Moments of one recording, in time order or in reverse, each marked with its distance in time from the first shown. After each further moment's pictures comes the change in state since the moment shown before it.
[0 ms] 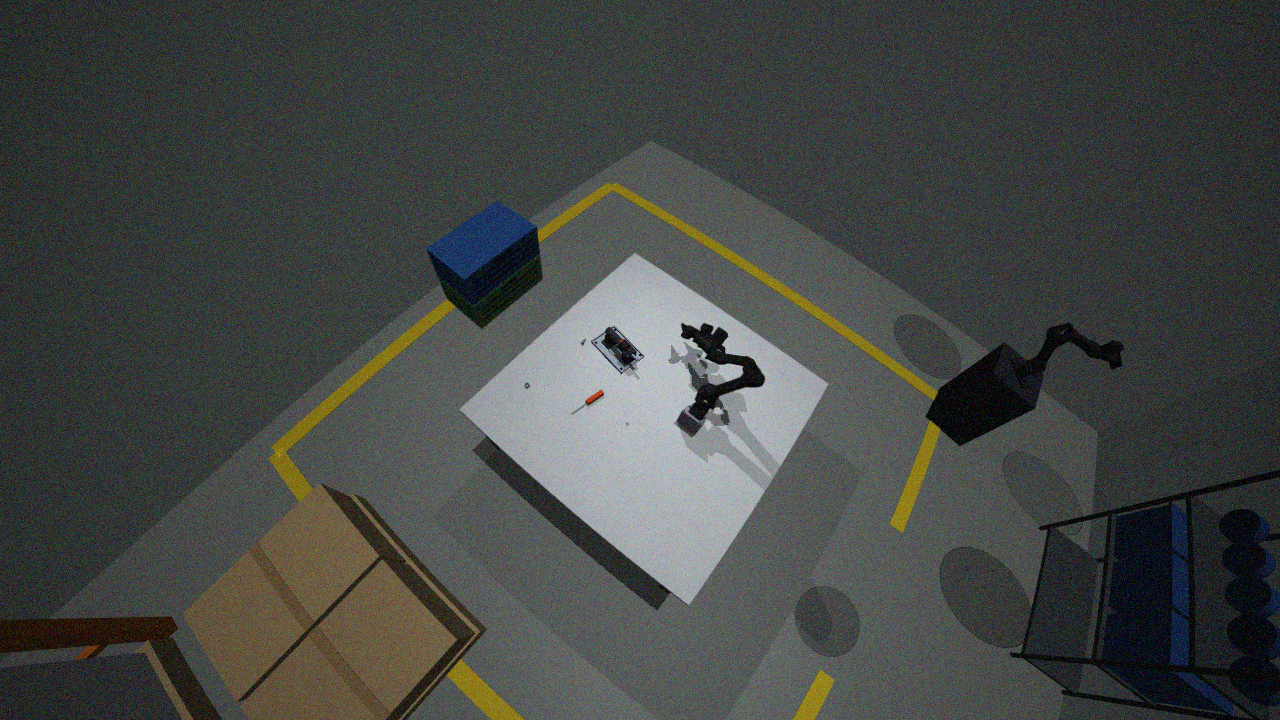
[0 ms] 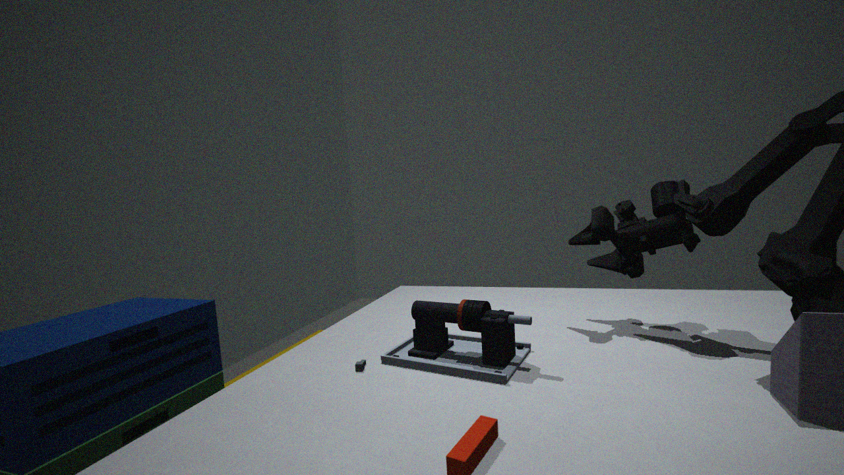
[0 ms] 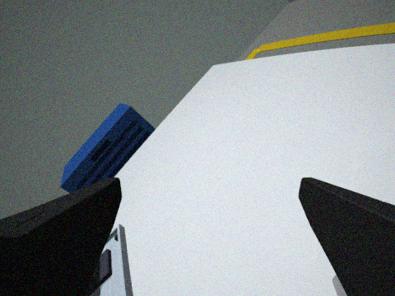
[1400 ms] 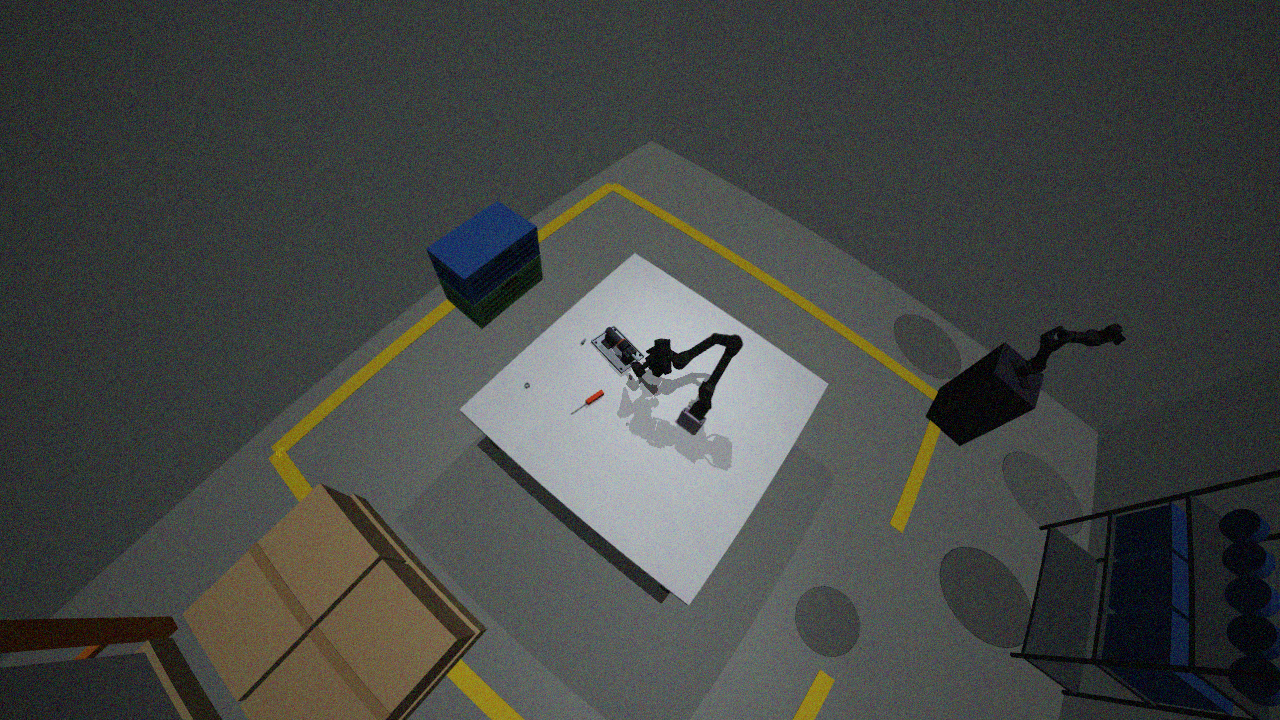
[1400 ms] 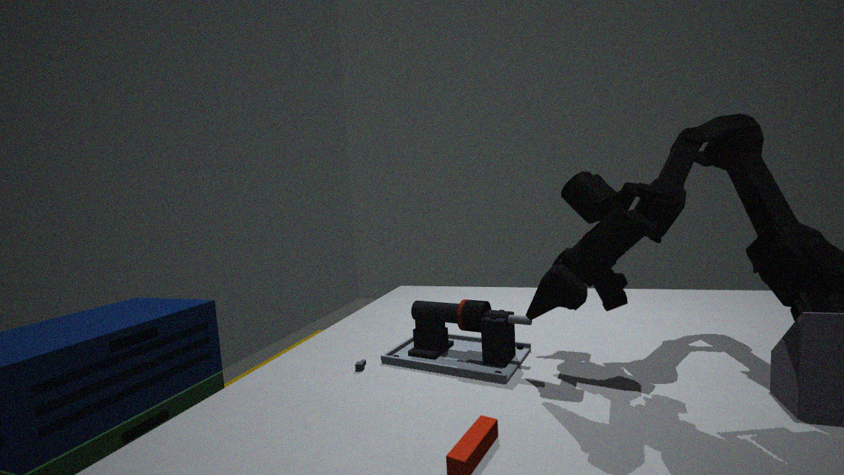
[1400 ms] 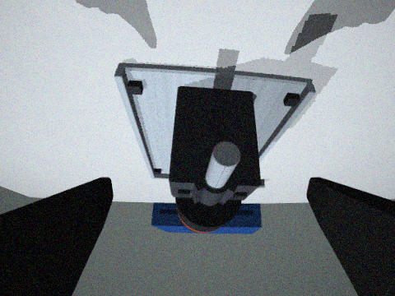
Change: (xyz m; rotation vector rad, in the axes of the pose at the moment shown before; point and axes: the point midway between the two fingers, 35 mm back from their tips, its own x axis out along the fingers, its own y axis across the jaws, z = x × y) arm -0.008 0.178 -0.208 2.207 0.053 -0.674
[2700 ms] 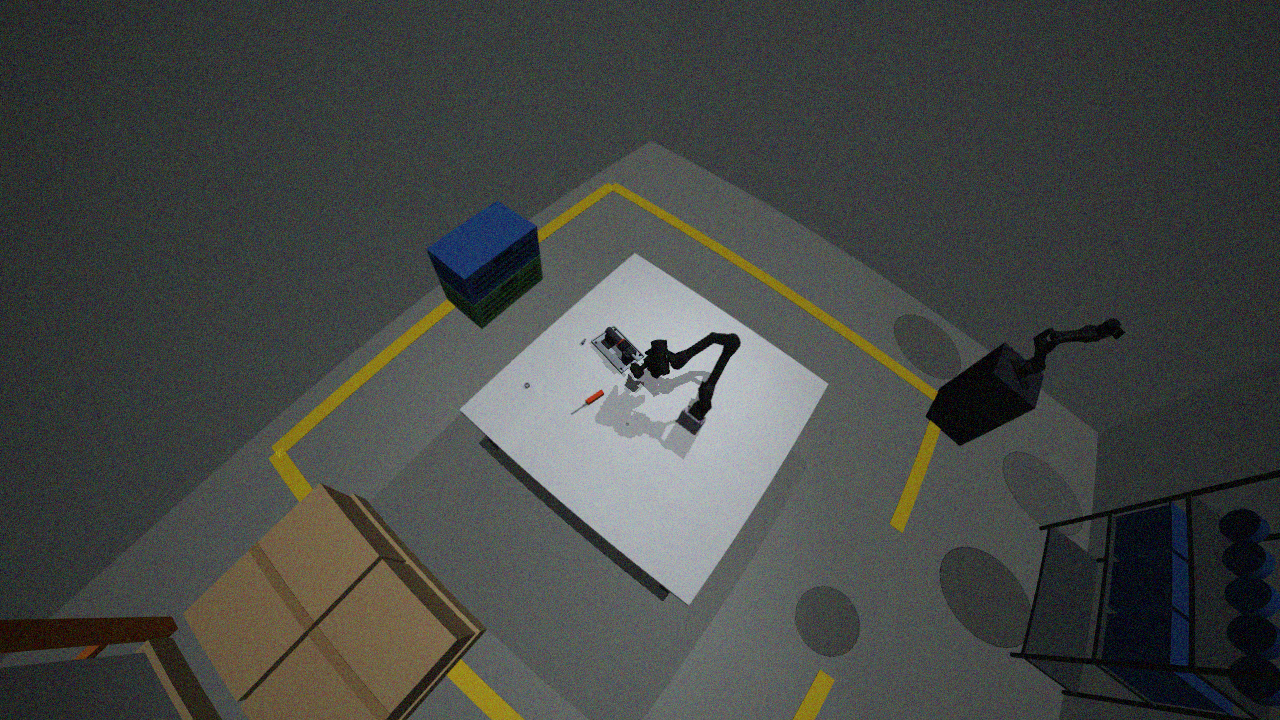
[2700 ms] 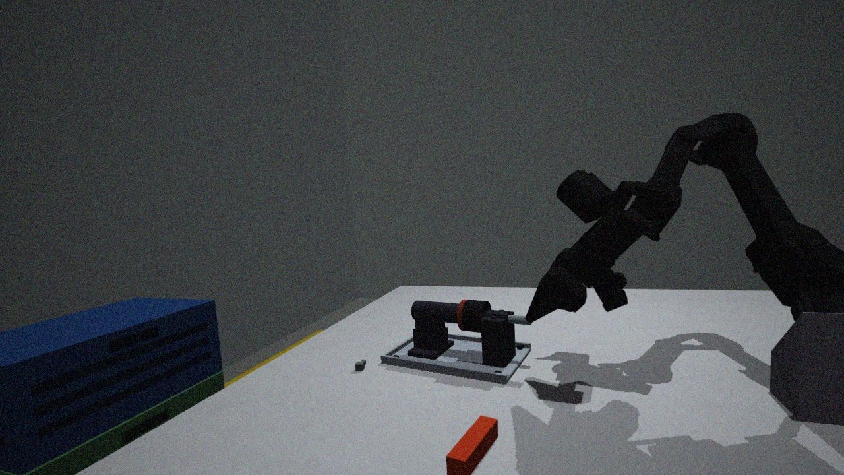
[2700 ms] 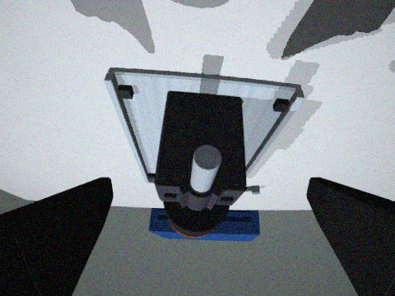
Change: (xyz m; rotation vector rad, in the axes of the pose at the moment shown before) arm 0.000 -0.010 0.000 -0.012 -0.028 0.007
